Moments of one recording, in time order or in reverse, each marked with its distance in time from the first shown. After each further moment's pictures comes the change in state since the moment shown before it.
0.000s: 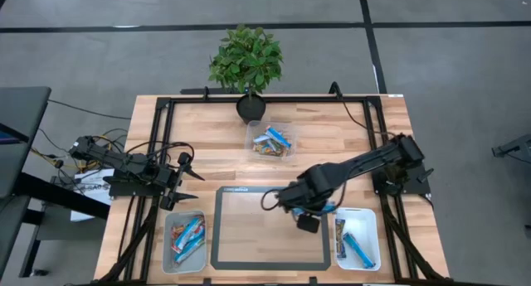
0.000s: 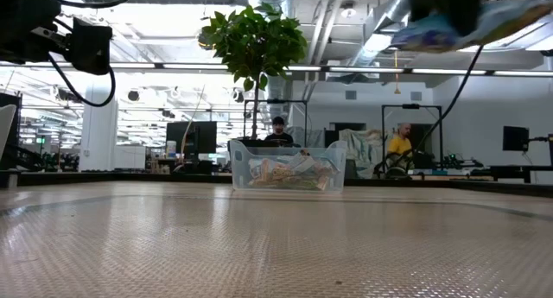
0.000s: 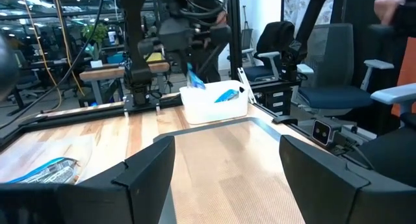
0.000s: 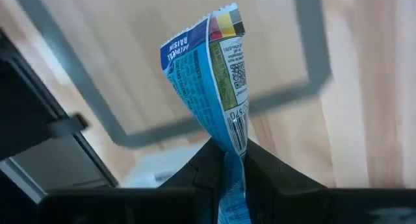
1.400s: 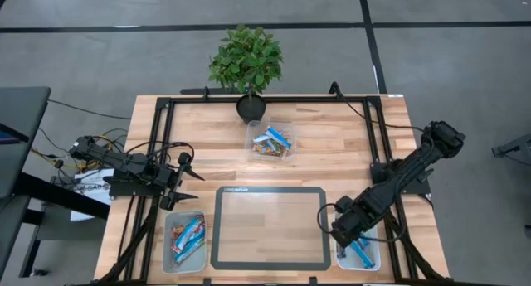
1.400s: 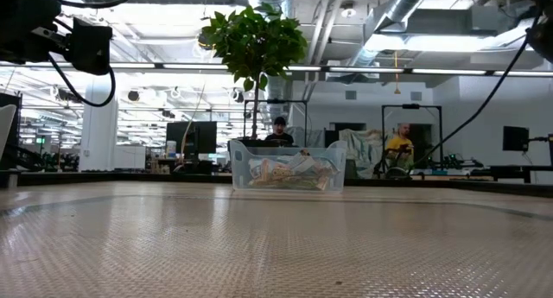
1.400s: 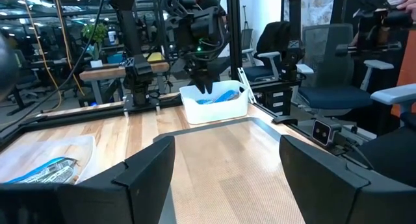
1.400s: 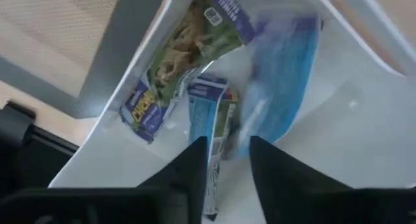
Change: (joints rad) left arm 0.000 0.000 0.000 0.000 0.000 -0.003; right arm 0.352 -0.413 -0.794 0.526 -0.130 0.962
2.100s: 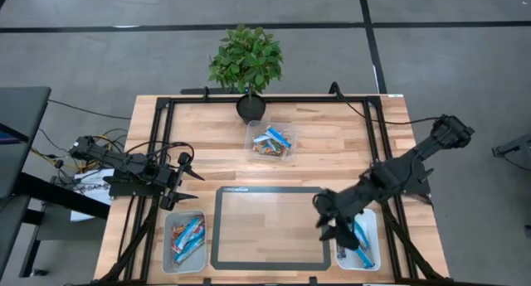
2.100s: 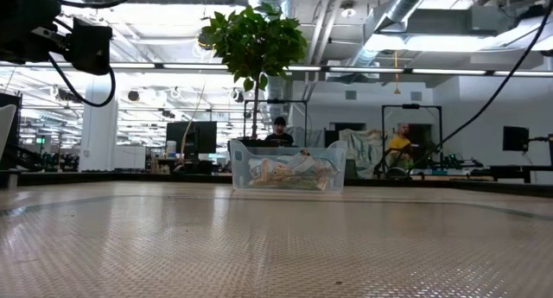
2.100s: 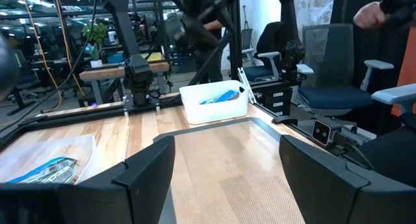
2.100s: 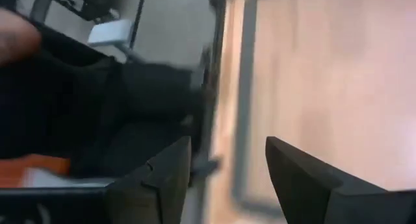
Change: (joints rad) left arm 0.000 0.000 0.000 0.000 0.000 0.000; right arm -0.135 -0.145 0.208 0.342 0.145 -0.951
